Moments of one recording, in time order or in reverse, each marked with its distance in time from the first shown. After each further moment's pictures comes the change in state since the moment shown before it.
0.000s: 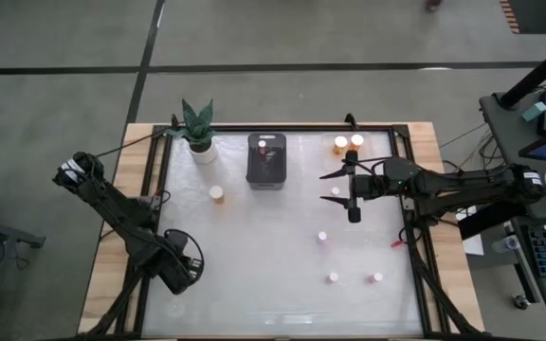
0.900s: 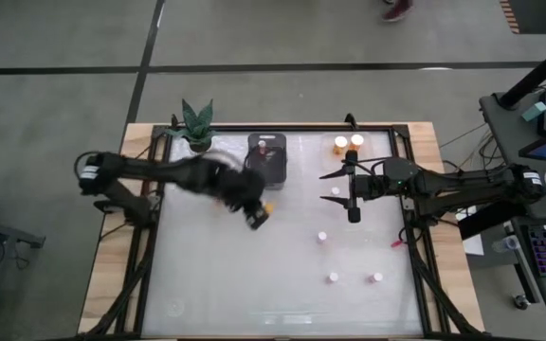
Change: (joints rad) left arm 0.732 0.197 0.620 0.080 -0.129 1.446; right arm -0.002 0.000 0.000 -0.001 0.001 -0.012
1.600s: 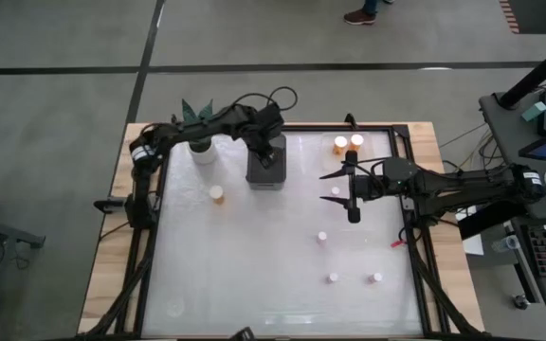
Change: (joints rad) left arm 0.523 0.403 0.242 -0.054 0.056 0.577; right arm 0.000 0.000 0.000 -0.007 0.000 -0.019
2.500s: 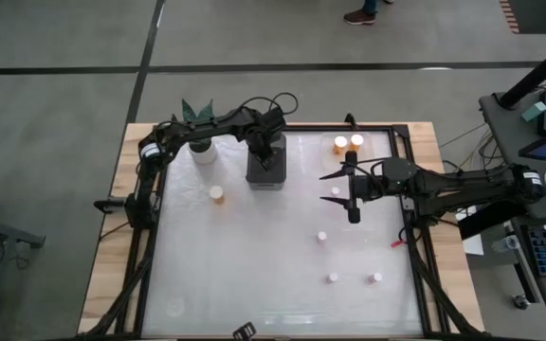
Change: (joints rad) left arm 0.025 0.089 -0.004 0.019 -0.001 0.021; right arm 0.000 0.000 0.000 -0.015 0.000 -0.006
